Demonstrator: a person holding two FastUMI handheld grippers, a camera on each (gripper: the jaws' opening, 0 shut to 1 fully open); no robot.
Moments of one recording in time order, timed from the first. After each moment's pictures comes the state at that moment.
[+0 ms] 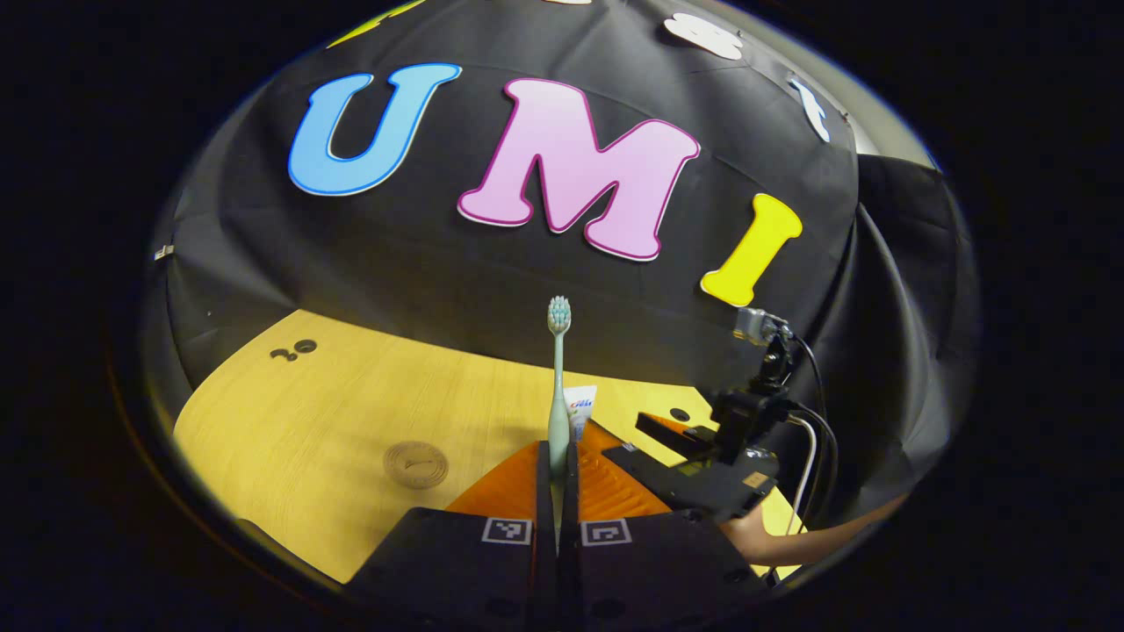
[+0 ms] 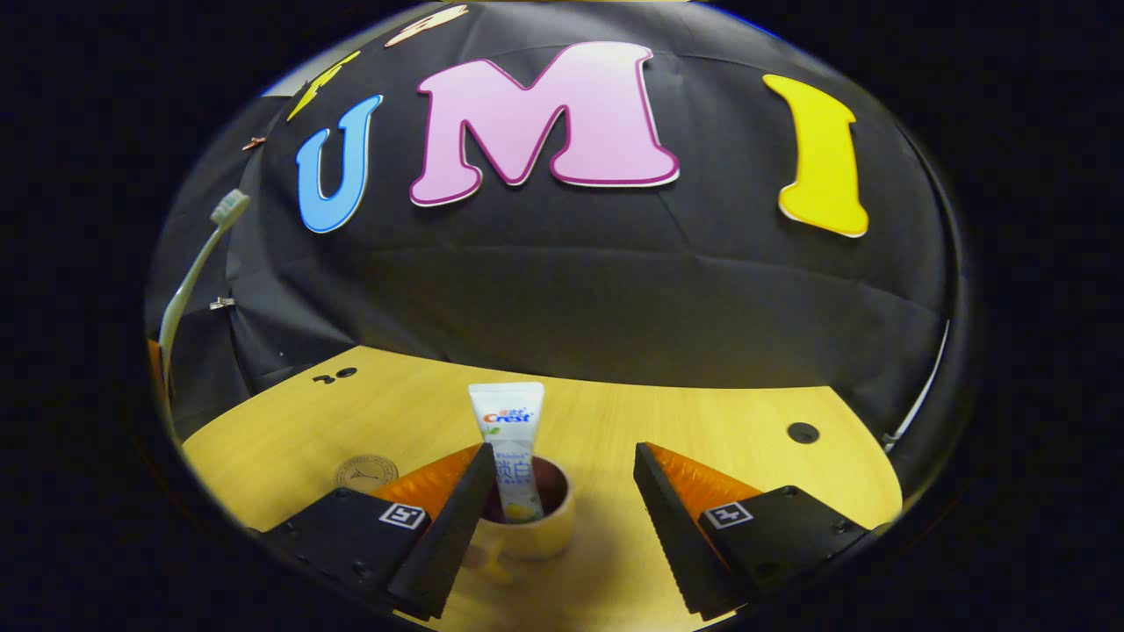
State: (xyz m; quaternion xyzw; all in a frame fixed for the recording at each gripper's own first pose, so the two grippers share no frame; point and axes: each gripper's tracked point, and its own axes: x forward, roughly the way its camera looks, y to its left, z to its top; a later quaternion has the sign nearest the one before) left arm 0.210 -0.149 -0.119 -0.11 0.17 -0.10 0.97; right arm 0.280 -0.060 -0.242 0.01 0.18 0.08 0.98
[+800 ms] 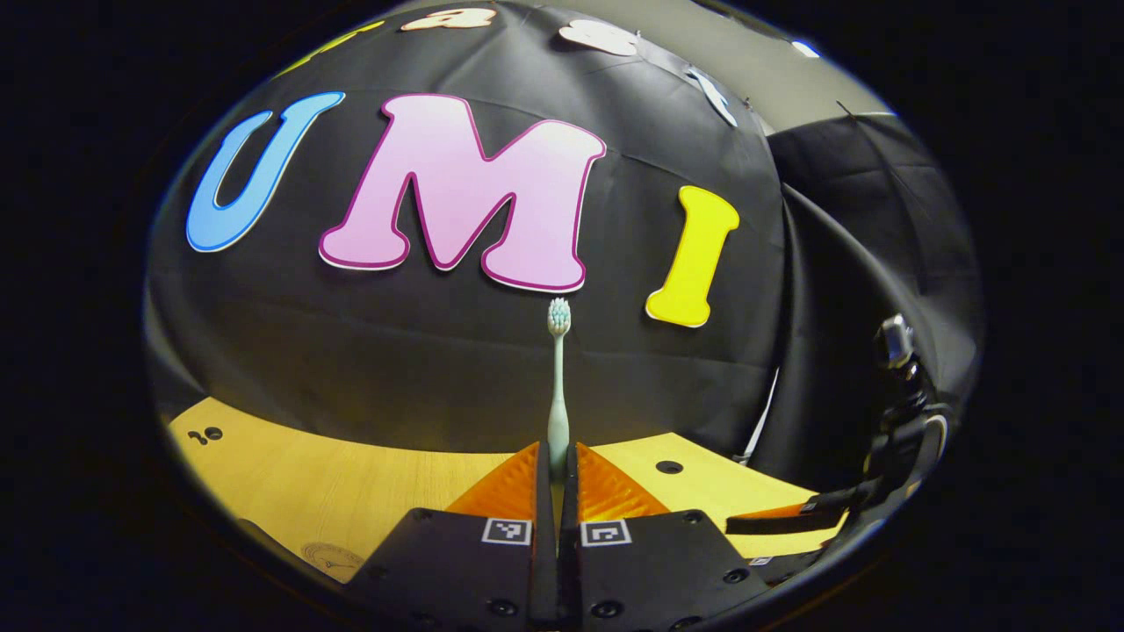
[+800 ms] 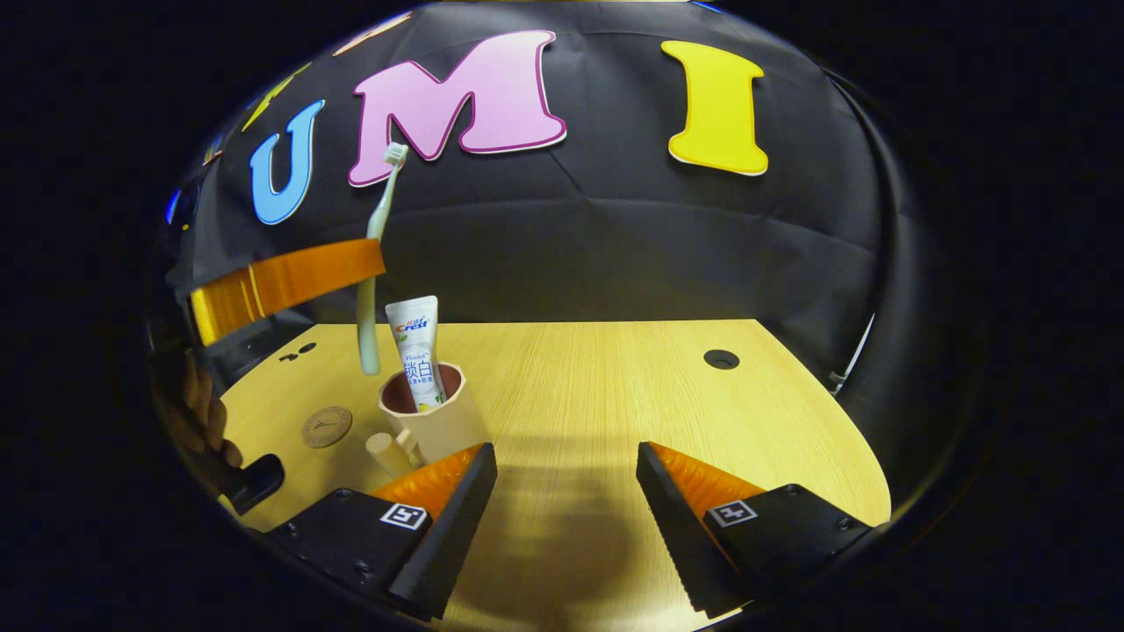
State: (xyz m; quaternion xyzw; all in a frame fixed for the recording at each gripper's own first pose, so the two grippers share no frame) left arm 0.345 -0.227 -0.150 -0.03 0.01 -0.19 0.98; right arm 0.217 -0.136 -0.281 0.03 0.24 0.01 0.97
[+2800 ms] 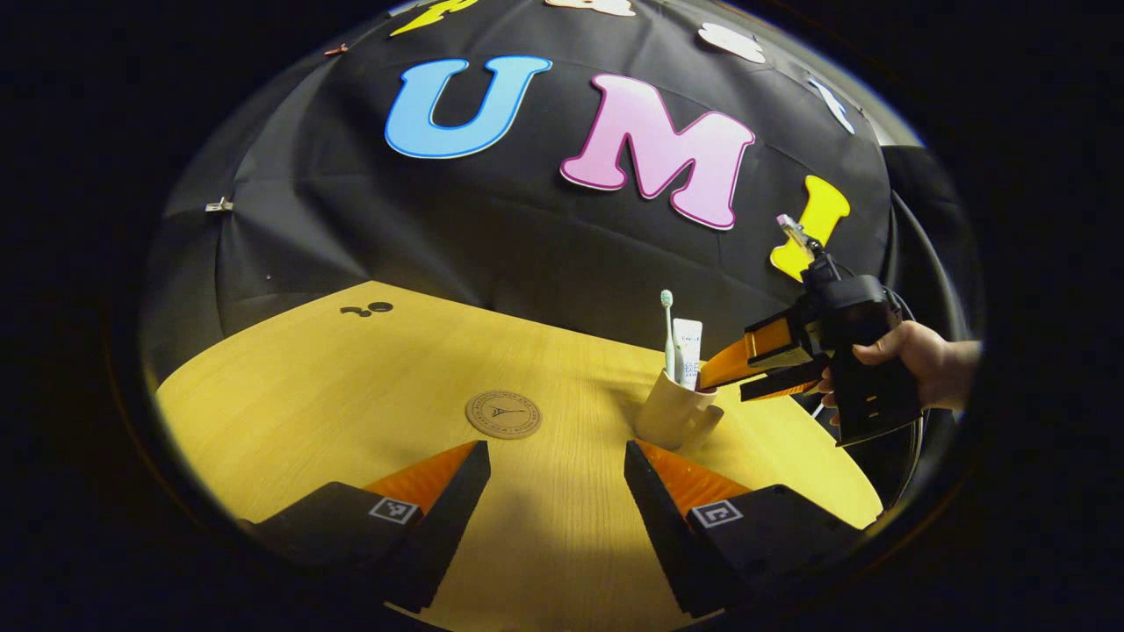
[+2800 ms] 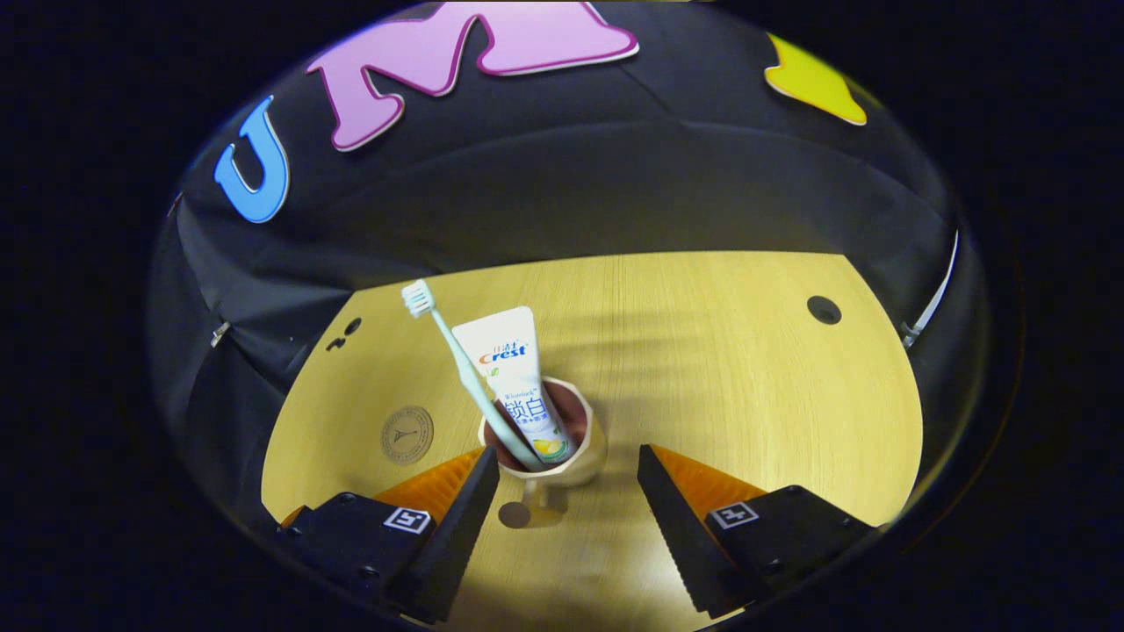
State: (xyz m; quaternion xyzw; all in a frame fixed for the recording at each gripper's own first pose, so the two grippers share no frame) left arm 0.157 -0.054 -0.238 -0.12 0.15 0.01 0.98; right arm 0.257 -0.032 -0.282 0.09 0.44 0.08 0.89
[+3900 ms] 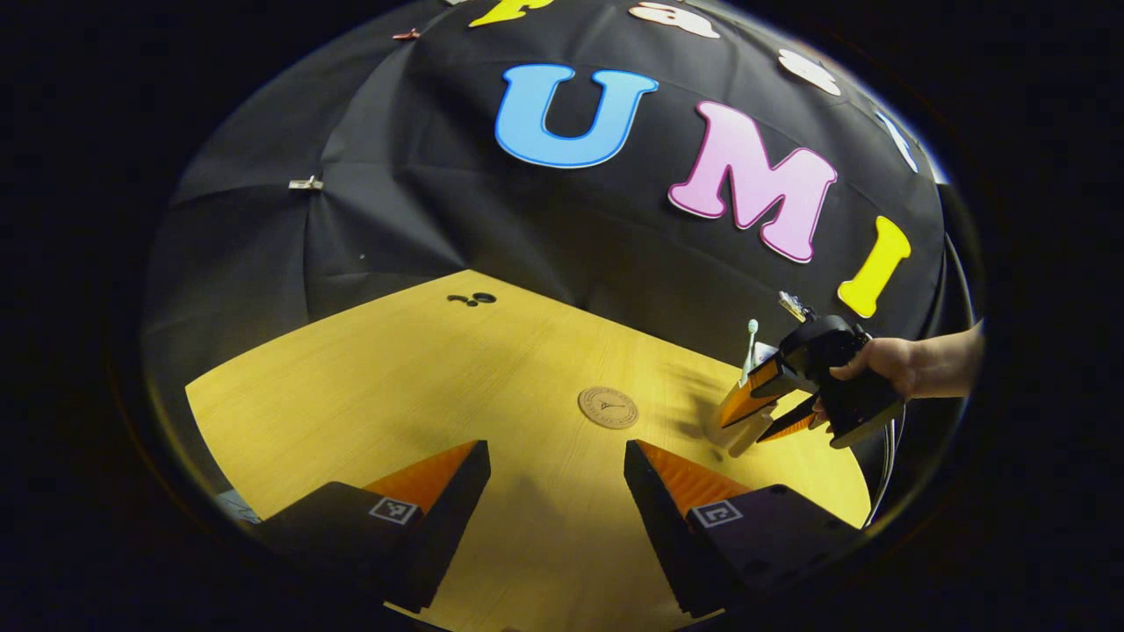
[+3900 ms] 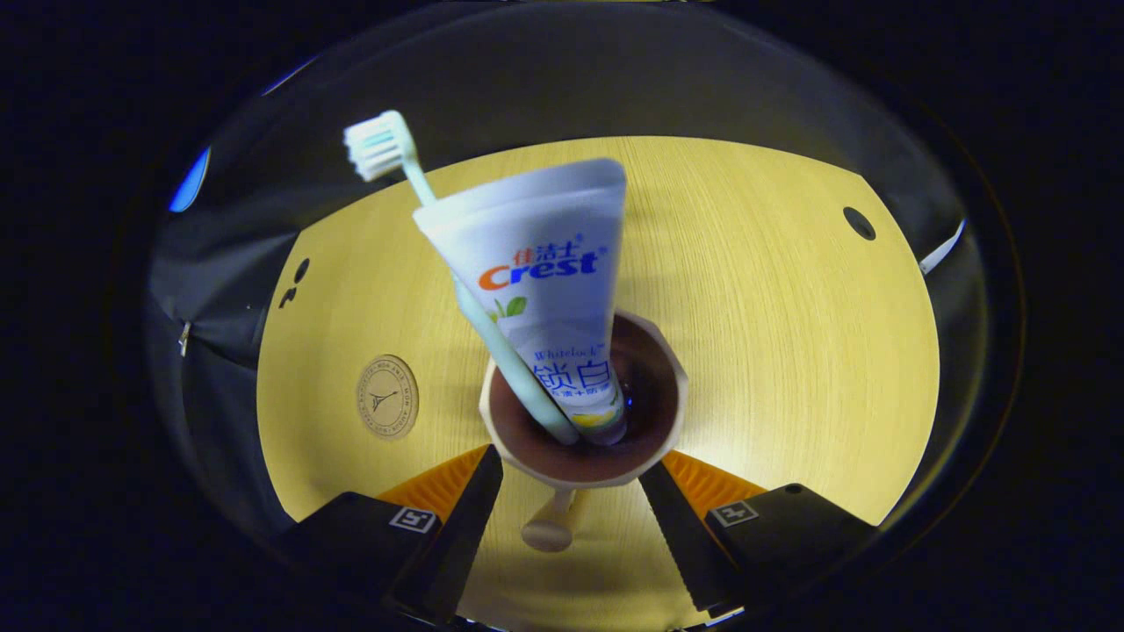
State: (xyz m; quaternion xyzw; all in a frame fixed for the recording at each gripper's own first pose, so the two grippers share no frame) left arm 0.086 0.042 -0.231 -0.16 0.18 0.12 0.96; right arm 0.244 0.014 -0.349 0.09 0.60 0.02 0.79
